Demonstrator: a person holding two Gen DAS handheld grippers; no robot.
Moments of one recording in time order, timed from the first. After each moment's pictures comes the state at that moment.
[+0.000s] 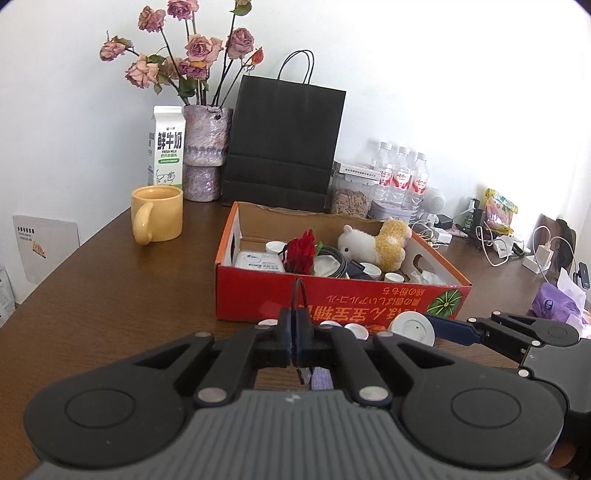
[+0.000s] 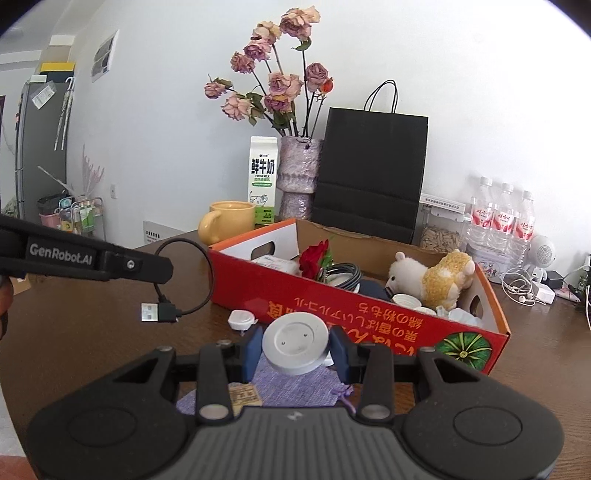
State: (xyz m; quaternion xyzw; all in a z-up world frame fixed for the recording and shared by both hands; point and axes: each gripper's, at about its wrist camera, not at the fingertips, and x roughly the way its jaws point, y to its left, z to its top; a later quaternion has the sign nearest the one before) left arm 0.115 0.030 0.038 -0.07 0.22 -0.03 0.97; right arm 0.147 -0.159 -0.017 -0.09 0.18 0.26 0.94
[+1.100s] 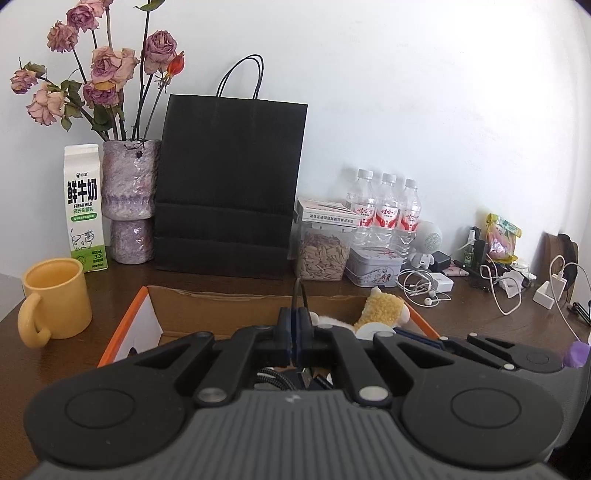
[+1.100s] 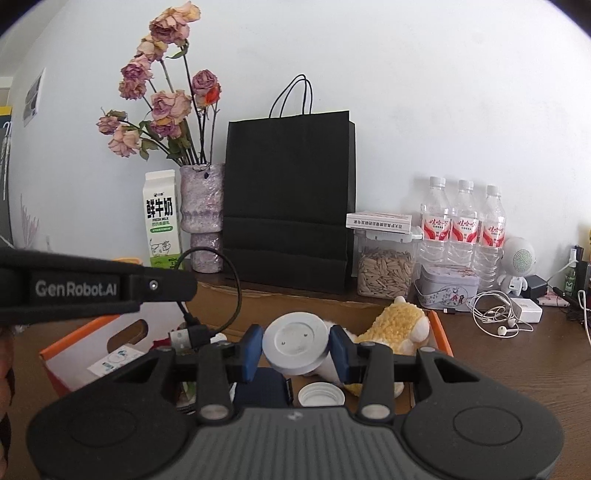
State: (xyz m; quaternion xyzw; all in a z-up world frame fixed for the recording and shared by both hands) left arm 0.298 -0.026 0.051 -0.06 0.18 -0.06 0.98; right arm 0.323 -0.182 -0.008 -0.03 0.16 0.19 0.97
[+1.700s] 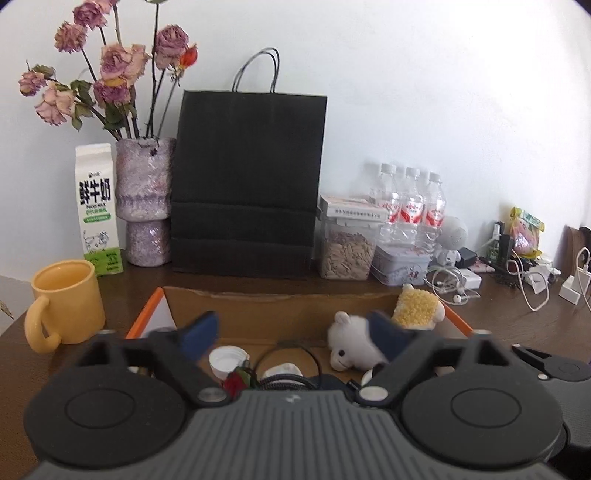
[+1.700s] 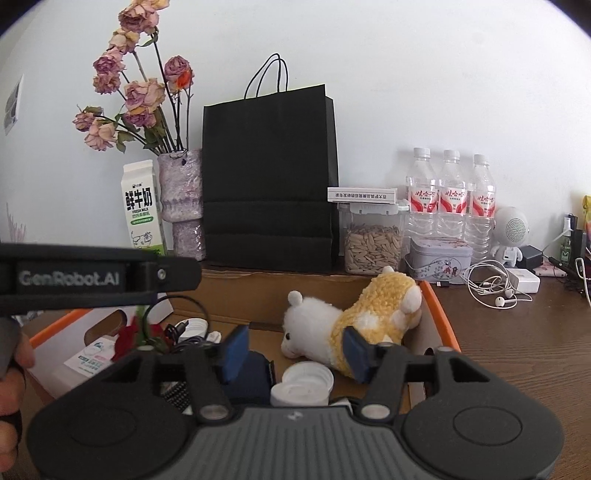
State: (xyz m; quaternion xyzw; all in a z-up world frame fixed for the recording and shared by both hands) left arm 0.308 -0.022 0.037 -0.03 0.16 -0.01 0.99; right arm 0.335 -0.189 -0.028 0.00 0.18 0.17 0.97
